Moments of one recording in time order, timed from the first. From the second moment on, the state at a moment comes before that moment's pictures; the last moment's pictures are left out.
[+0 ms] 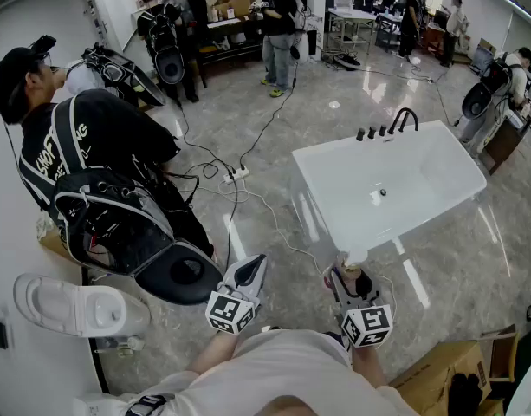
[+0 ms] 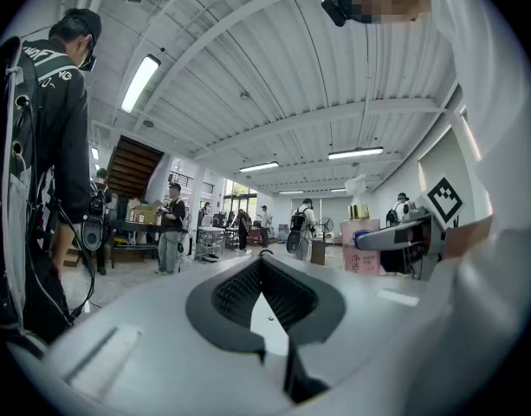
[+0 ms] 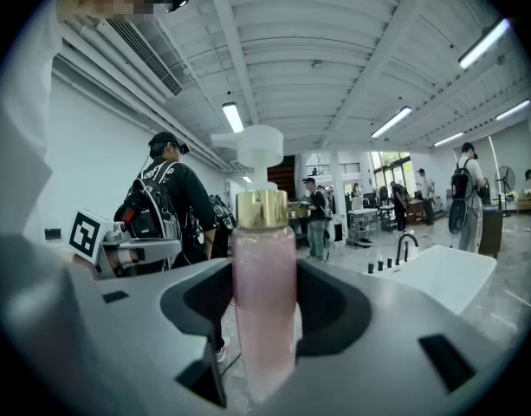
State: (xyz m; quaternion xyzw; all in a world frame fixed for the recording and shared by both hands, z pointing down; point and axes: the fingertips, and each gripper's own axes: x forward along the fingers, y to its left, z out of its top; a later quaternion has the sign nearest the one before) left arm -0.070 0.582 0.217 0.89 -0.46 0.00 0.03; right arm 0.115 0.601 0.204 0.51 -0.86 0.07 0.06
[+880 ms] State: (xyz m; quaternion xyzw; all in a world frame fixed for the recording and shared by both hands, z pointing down) left arm -0.081 0.567 0.224 0.89 -0.45 0.00 0.05; right arm 0.096 0.590 0.199 0.50 -0.86 0.08 0.05
